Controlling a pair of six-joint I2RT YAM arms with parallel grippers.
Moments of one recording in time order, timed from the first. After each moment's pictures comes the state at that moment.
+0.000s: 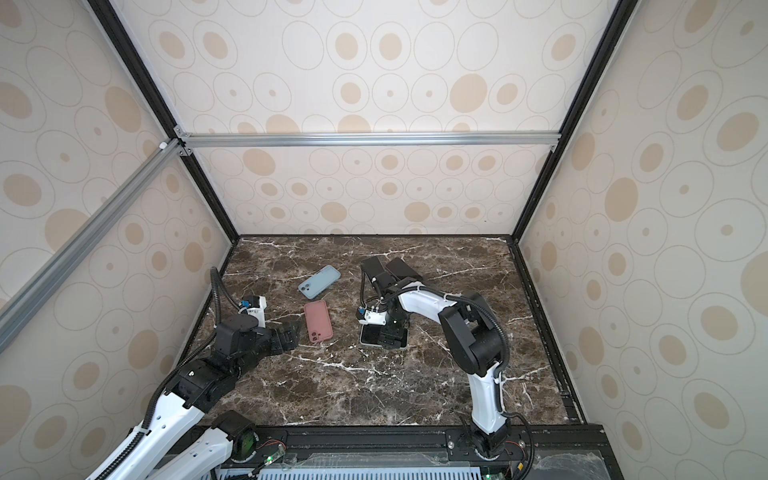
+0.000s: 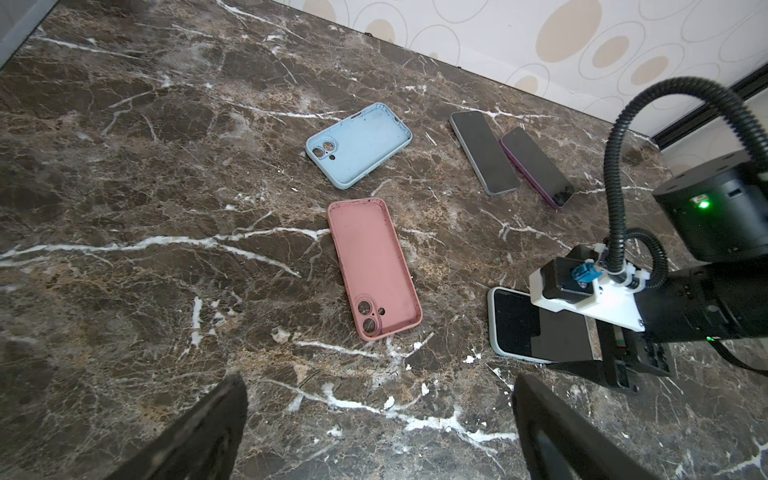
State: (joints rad) left arm -0.46 0.67 0.64 -0.60 -0.19 -0.53; right arm 0.63 2.00 1.38 -0.81 -0.11 -0.75
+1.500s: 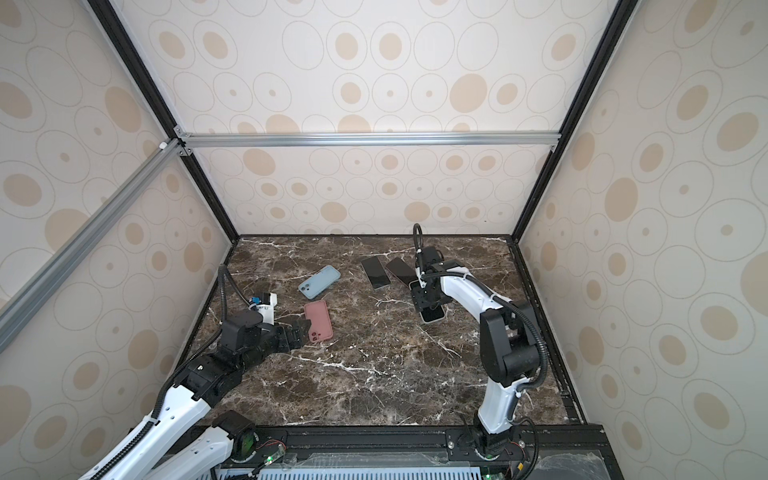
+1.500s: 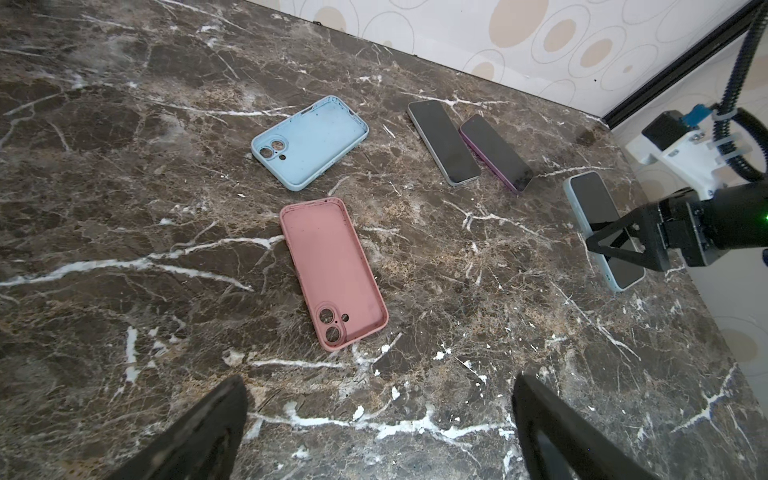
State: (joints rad) left arm -0.46 0.72 0.62 -0.49 -0.08 -0.48; right arm 0.31 1.80 1.37 -0.83 0.08 0.06
